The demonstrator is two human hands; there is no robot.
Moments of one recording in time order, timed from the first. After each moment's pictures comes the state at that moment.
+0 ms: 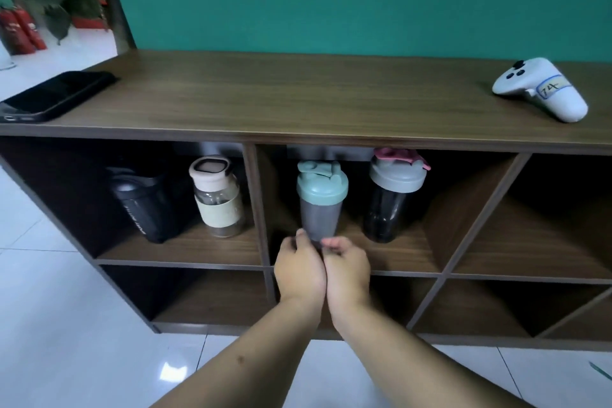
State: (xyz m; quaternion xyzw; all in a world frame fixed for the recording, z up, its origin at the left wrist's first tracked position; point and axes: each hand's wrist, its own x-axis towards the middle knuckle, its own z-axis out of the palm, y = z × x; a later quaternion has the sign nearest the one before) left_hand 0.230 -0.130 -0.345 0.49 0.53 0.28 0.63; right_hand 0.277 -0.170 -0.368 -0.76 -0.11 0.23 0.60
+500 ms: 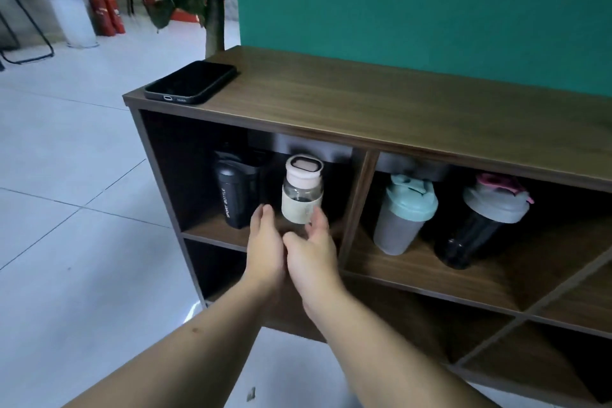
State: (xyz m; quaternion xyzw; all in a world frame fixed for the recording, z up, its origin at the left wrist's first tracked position) left_hand 0.106 -0.007 -0.350 0.40 0.48 0.37 0.69; right_hand 0.148 -0.063 -0.331 -0.72 -0.24 0.34 0.56
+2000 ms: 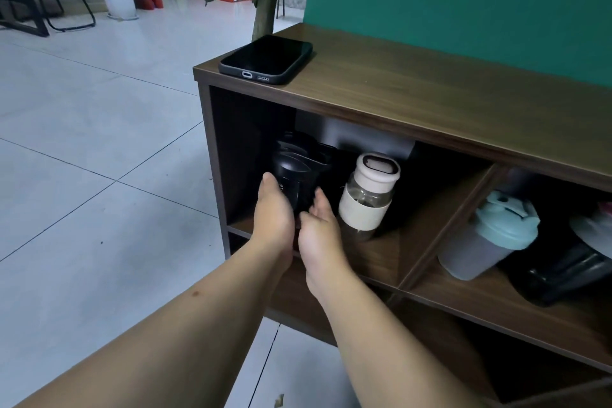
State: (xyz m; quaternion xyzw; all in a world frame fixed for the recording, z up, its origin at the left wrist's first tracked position) left_hand 0.064 0.080 -0.332 0.32 0.49 0.43 0.69; right_hand 0.114 0.037 -0.352 -0.65 -0.25 0.40 0.60
